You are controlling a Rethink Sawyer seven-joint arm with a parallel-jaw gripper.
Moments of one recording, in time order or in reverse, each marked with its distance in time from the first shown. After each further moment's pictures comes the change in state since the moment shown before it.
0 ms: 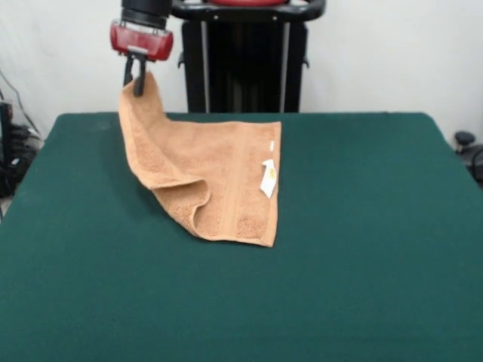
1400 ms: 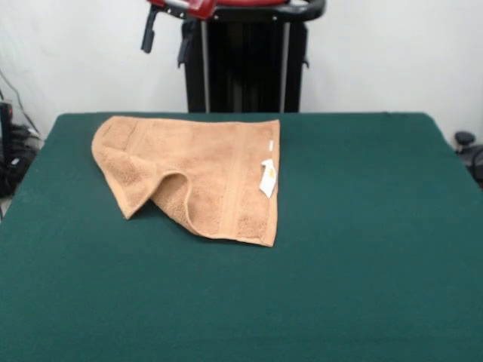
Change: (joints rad) arm 0.348 -0.443 0.016 0.111 0.295 0.286 0.000
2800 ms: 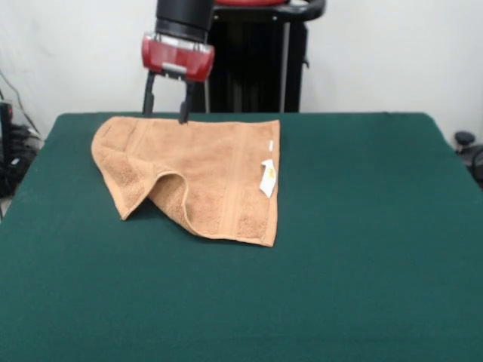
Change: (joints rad) arm -0.020 0.306 0.070 -0.193 0.006 -0.071 0.000
